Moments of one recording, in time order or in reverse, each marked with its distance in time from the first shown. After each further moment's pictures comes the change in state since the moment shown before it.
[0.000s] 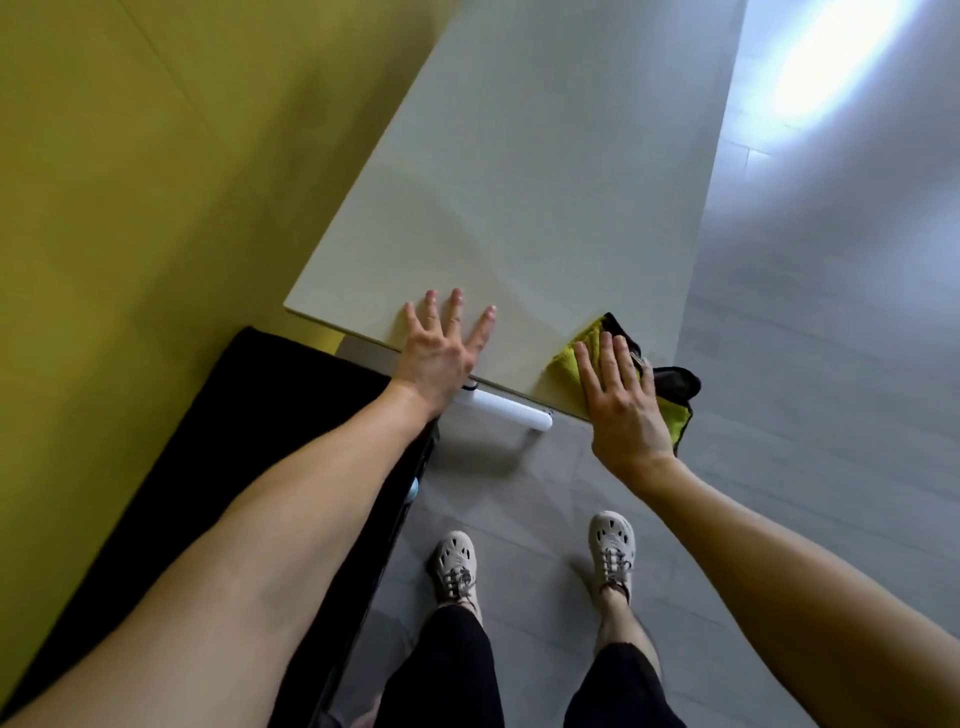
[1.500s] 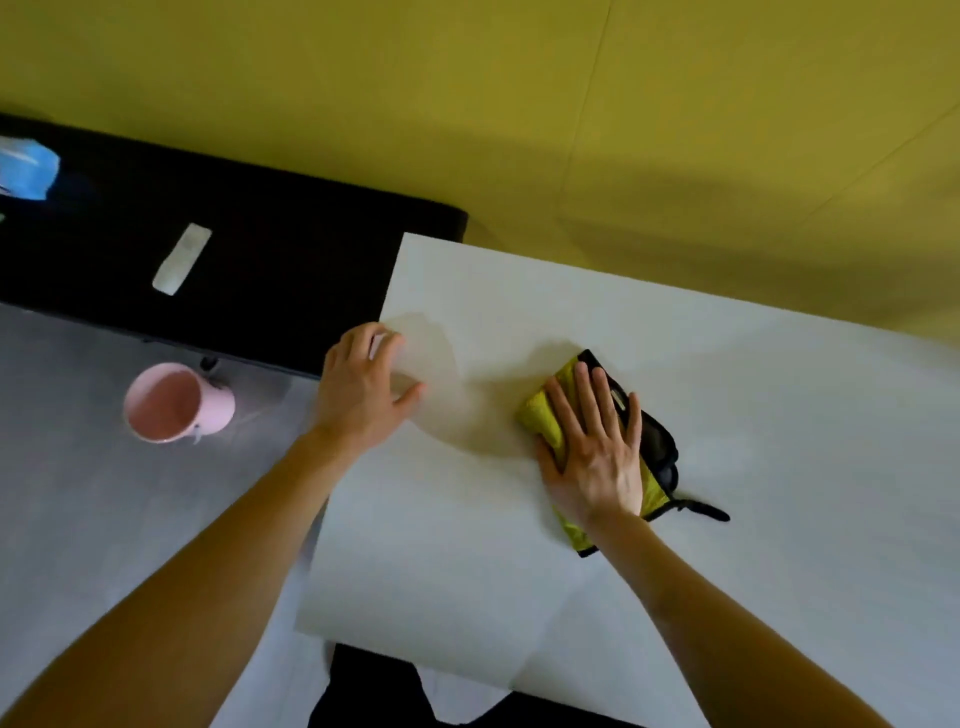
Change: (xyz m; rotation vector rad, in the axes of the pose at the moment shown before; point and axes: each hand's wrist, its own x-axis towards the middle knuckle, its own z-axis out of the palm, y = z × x) left_hand 0.045 0.058 -0.079 -0.657 0.173 -1.690; right_hand 0.415 0.040 -0.058 0.097 -0.088 -1.290
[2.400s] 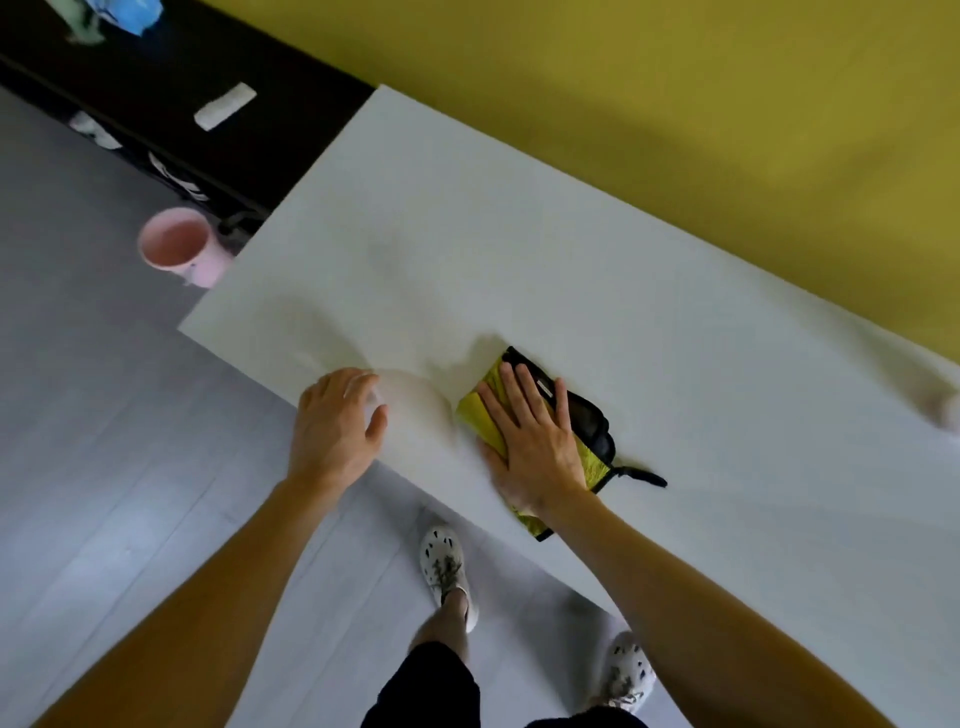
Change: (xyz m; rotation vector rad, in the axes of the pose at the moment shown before) left_hand -0.277 0.276 0.084 -0.014 0.095 -0.437; right_hand -0.176 0.174 -0.017 -0.161 -0.237 -0.569
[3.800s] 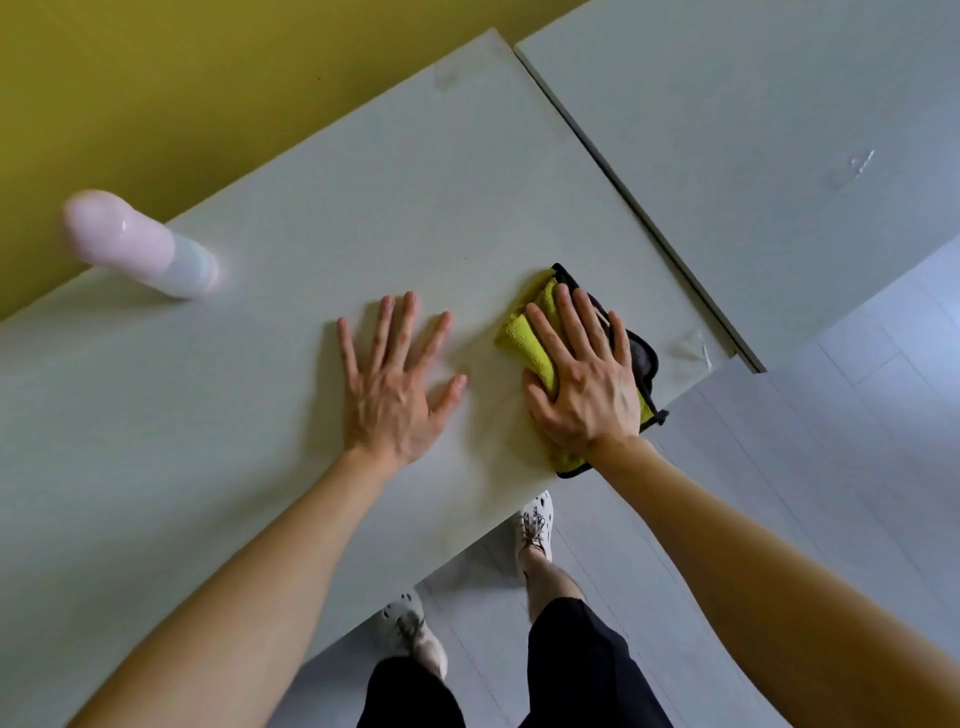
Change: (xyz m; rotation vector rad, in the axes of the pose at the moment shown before) left_hand -0.158 0.701 0.223 0.096 -0.086 1.255; right_hand -0.584 0.374 0.105 0.311 0.387 1.227
